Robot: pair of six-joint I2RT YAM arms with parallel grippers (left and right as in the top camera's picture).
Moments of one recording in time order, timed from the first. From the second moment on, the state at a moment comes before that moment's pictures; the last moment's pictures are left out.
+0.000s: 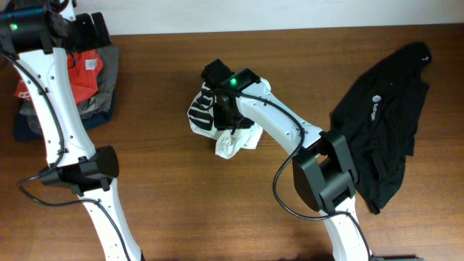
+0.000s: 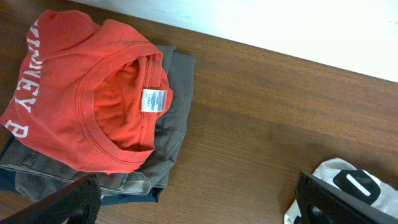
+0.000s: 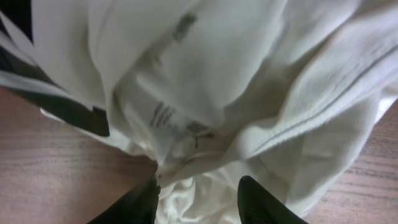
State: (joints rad) left arm 0.17 2.39 3.04 -1.57 0.02 -0.09; right arm 0.60 2.27 1.98 -1.12 0.01 0.55
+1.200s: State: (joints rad) left arm 0.17 2.40 3.04 -1.59 0.02 -0.09; right arm 0.59 2.29 1.98 -1.08 0.06 0.55
